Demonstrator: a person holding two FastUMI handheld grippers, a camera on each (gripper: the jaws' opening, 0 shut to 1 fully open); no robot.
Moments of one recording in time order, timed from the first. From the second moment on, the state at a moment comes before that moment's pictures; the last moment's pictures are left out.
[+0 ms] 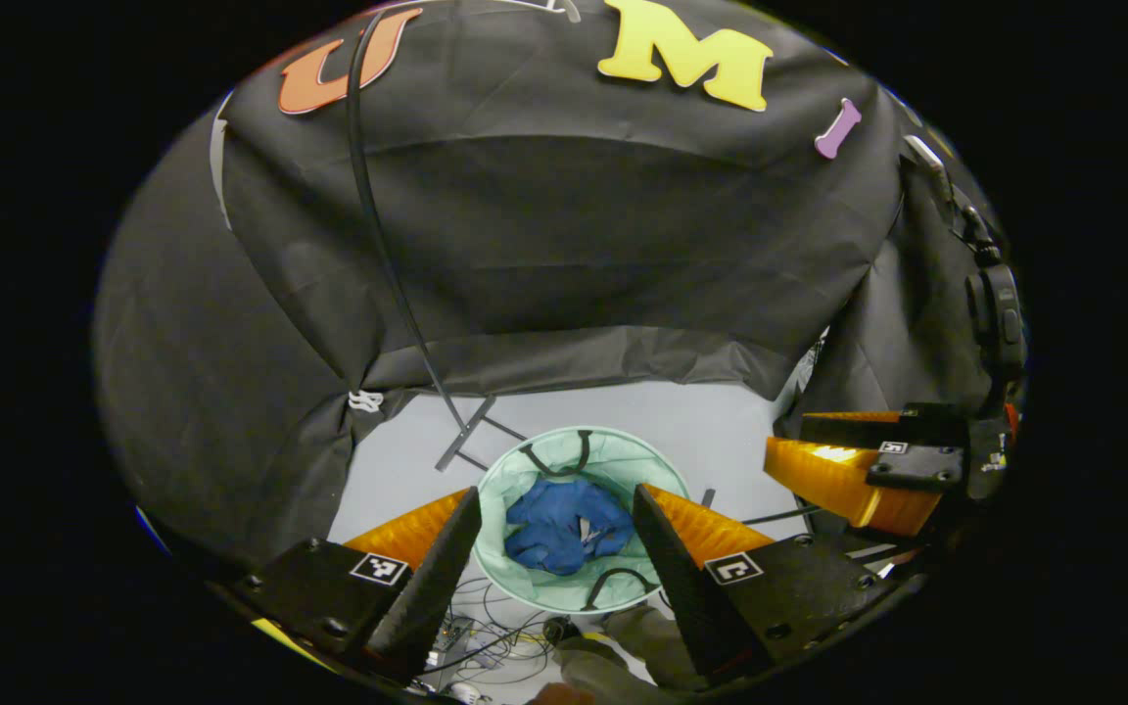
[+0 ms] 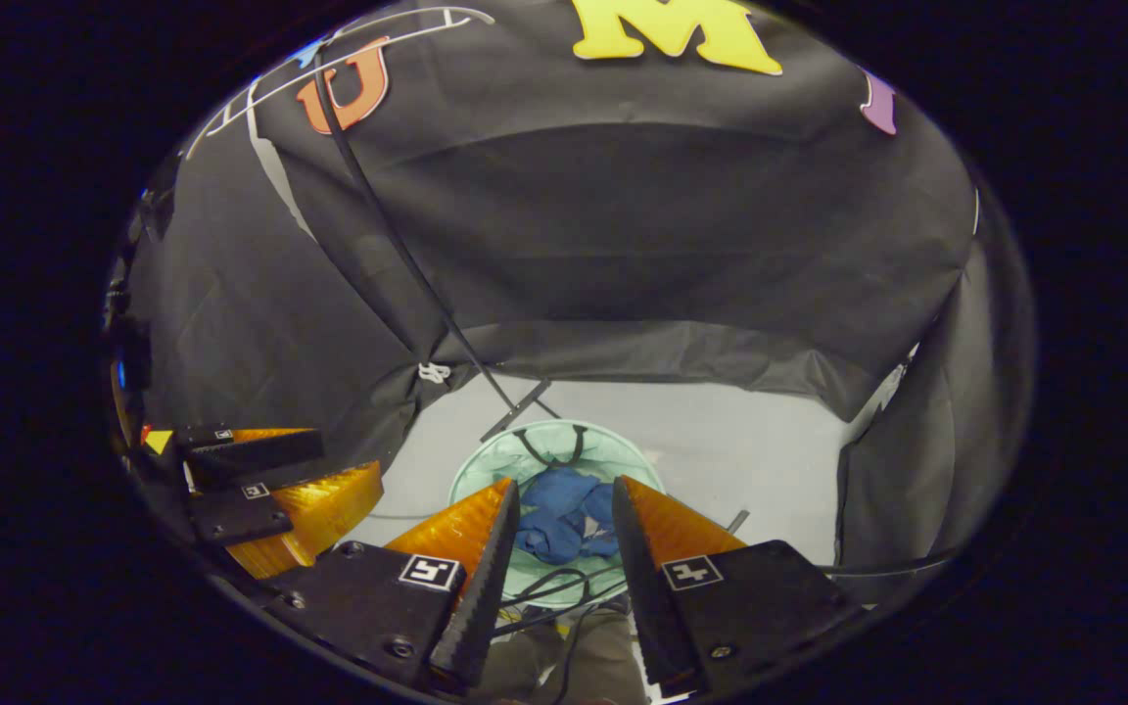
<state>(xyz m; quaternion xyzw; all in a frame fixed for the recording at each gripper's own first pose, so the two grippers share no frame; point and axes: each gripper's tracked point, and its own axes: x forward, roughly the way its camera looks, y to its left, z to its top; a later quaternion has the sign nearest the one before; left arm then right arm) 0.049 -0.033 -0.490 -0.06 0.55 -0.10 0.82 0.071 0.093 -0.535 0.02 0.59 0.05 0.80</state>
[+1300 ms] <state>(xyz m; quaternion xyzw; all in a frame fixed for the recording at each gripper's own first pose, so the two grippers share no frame) 0.056 0.051 -0.132 -0.04 0.17 -0.12 0.98 0.023 0.061 -0.114 -0.02 0.18 -0.07 0.98</state>
